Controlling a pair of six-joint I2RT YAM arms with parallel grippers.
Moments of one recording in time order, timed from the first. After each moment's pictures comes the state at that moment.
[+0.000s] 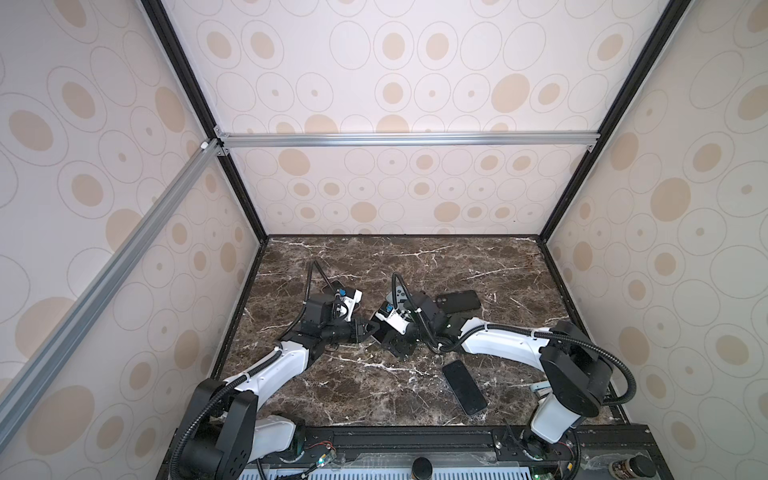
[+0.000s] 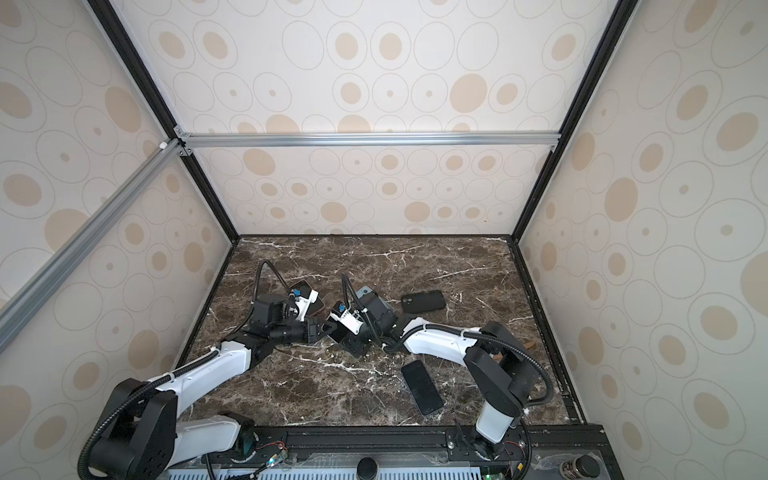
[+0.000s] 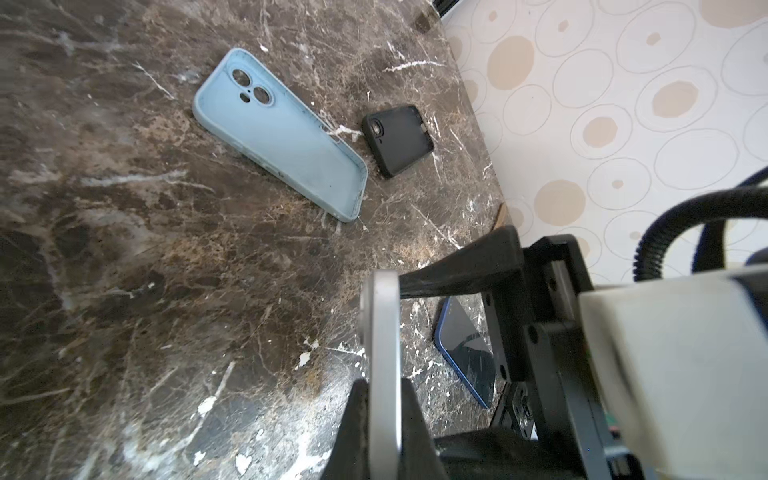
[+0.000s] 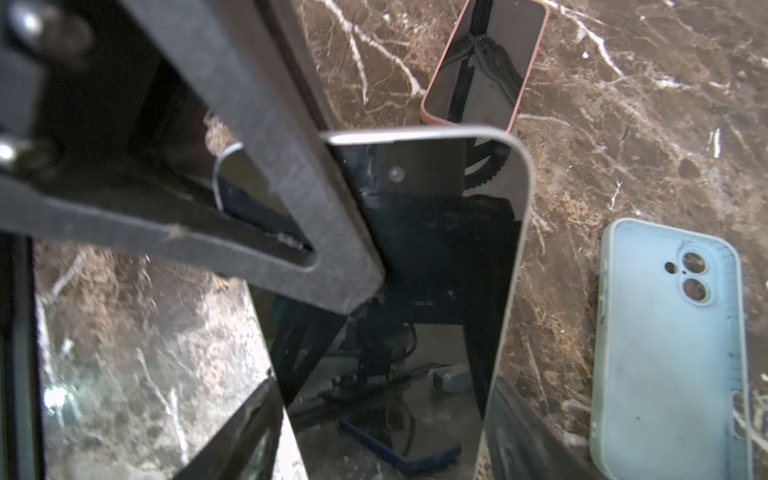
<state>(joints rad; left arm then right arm) -0.31 1.24 0.54 0.06 0.70 -0.47 0.88 1.67 1.02 -0.11 -0.20 -0.12</state>
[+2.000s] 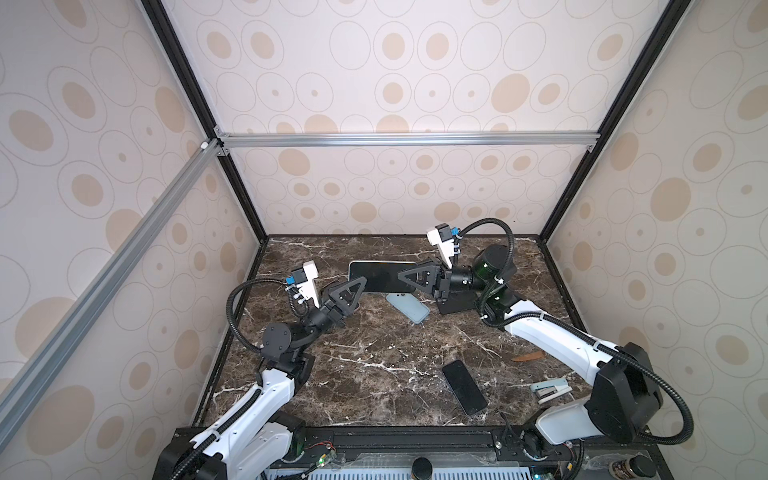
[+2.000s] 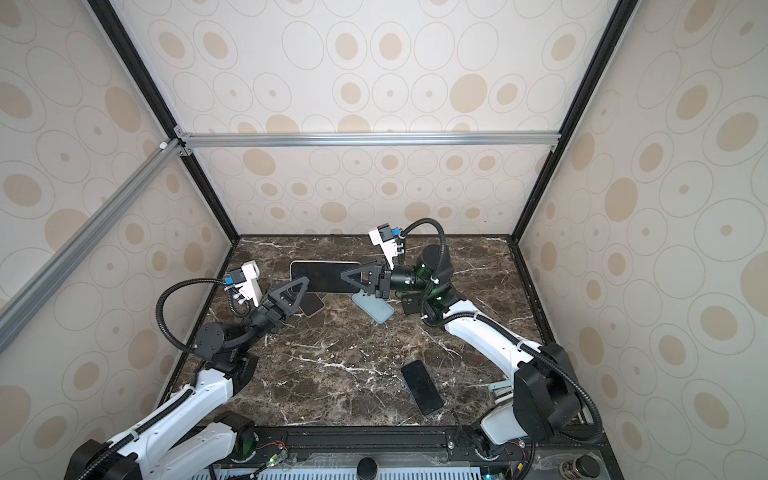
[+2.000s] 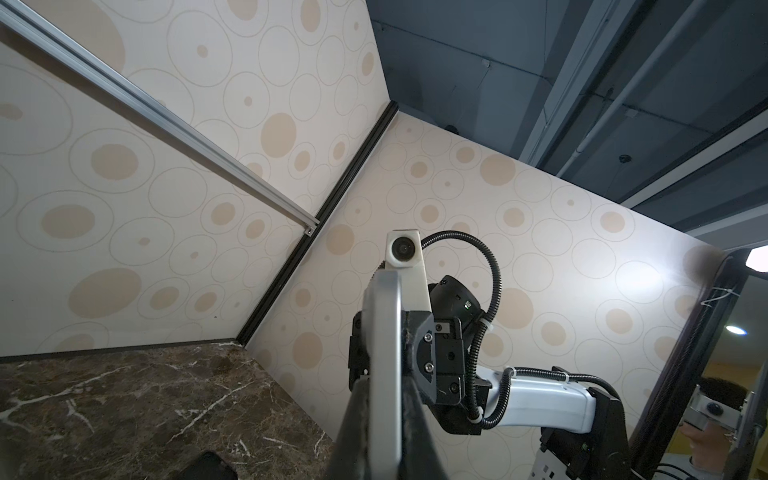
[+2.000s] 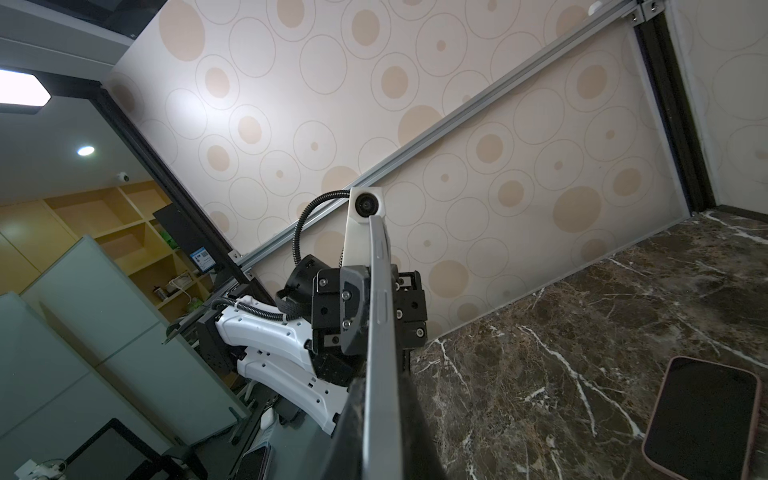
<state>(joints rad) -0.34 0.93 0.45 1.02 0.52 -0.95 0.58 1.45 1.08 0.62 -1.02 0.77</state>
